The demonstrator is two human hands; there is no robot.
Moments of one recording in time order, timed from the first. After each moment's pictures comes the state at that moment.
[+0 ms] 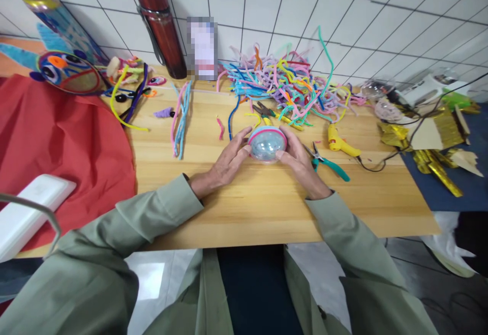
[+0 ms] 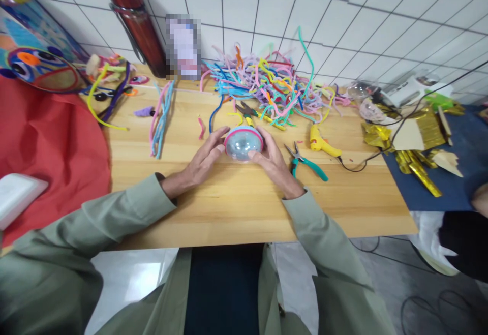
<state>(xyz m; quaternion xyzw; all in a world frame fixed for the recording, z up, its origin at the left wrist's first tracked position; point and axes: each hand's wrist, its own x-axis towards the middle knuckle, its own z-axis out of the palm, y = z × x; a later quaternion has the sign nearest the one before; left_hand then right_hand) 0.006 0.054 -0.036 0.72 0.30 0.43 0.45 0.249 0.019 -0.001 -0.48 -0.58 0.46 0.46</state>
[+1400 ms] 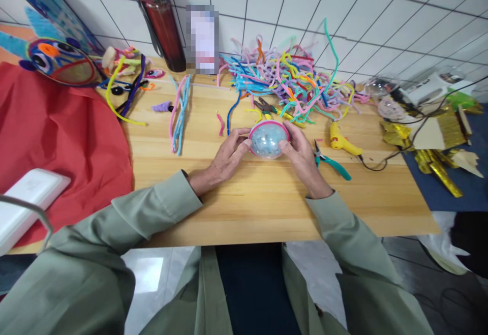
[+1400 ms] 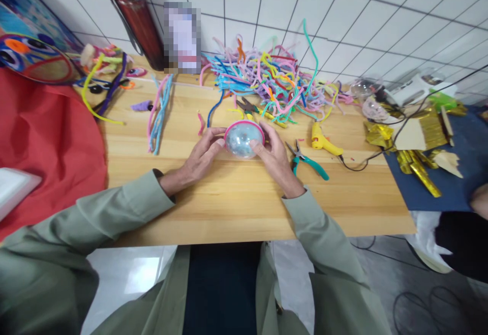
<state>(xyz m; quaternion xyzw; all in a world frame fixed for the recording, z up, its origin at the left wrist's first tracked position) 0.009 0.052 -0.032 0.69 0.33 0.46 0.46 0.247 0.027 0.002 -0.53 -0.59 0.39 0.47</state>
